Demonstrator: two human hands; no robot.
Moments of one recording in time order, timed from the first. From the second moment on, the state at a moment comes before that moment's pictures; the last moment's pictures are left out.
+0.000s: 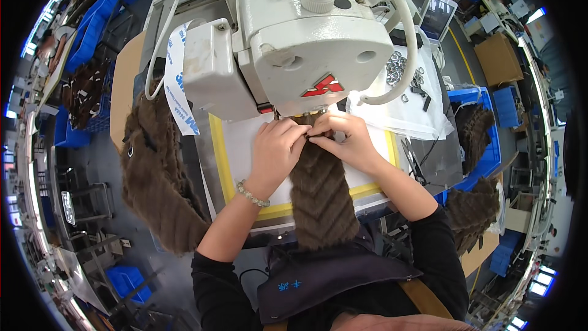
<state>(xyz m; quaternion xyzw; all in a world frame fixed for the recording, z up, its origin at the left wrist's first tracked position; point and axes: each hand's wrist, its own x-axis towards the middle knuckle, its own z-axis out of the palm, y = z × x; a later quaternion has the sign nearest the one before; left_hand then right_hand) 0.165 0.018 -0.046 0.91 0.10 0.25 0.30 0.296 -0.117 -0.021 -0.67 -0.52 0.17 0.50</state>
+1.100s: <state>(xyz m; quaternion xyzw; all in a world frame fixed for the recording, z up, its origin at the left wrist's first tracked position) 0.176 0.016 -0.055 0.96 0.10 0.26 0.06 0.306 -0.108 -0.039 -0.74 -0.46 0.03 0.49</state>
